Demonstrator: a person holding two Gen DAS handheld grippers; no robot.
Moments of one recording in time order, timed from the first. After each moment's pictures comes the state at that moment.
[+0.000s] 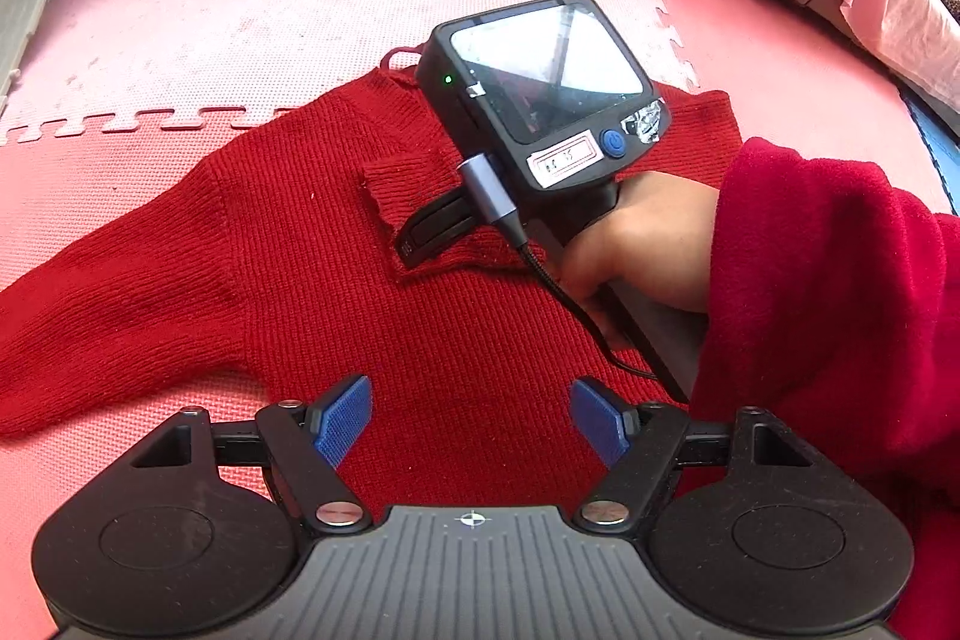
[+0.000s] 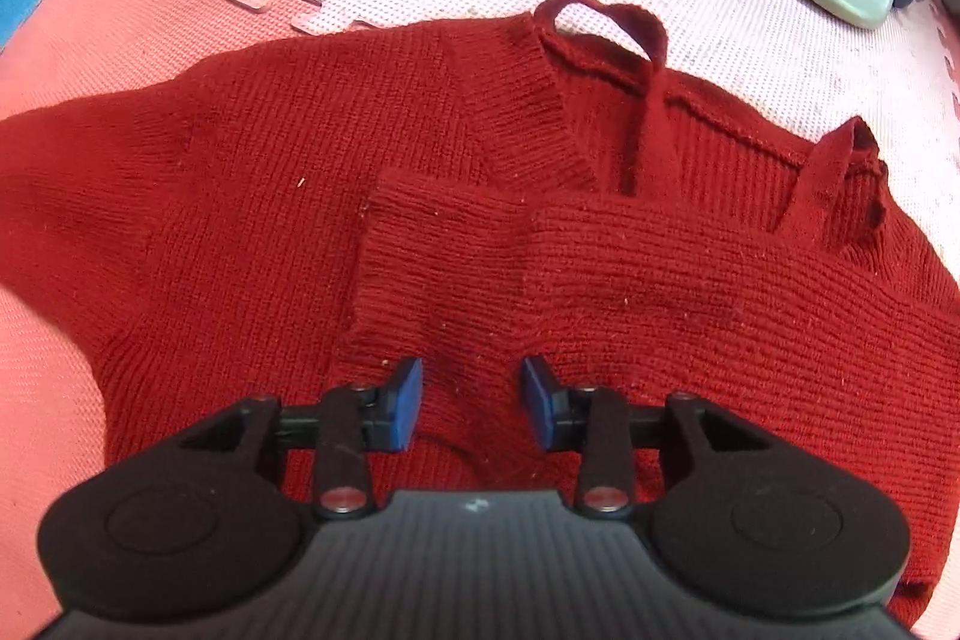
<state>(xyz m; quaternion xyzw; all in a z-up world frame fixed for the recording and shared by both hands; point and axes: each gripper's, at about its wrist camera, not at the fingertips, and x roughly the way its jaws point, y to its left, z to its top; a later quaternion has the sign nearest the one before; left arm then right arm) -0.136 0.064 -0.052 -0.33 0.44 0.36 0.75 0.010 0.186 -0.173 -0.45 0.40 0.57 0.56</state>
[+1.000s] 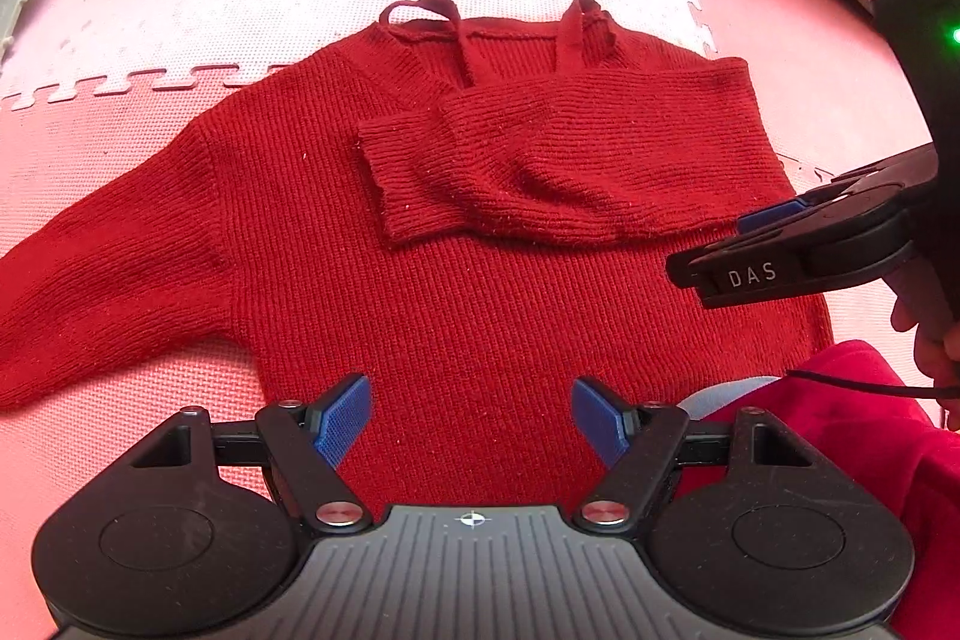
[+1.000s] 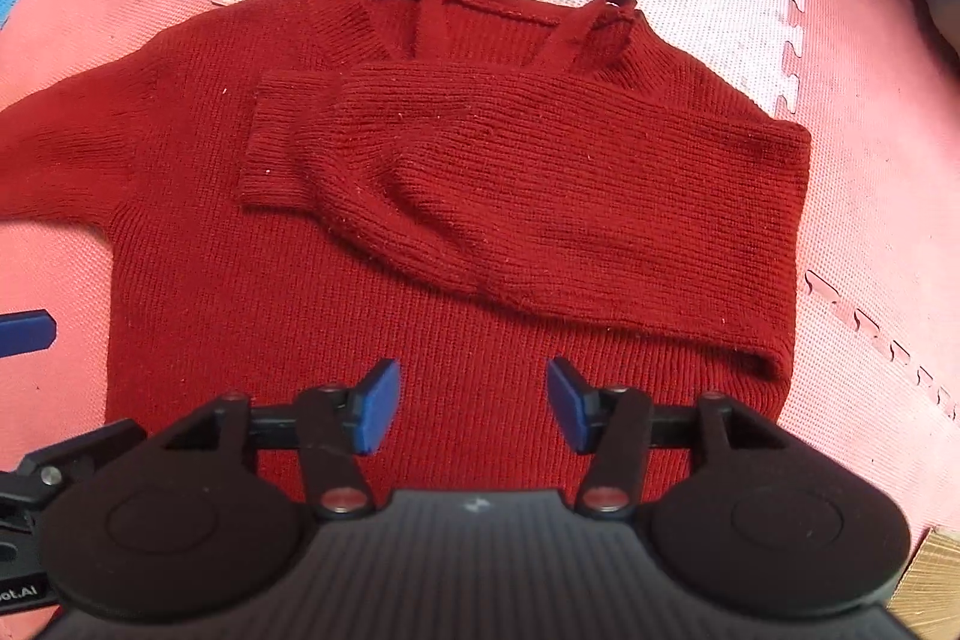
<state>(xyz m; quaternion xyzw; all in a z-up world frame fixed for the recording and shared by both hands) -0.127 0.071 -0.065 -0.36 0.48 0.35 0.71 0.079 0.080 -0.083 -0.46 0.46 0.49 0.58</state>
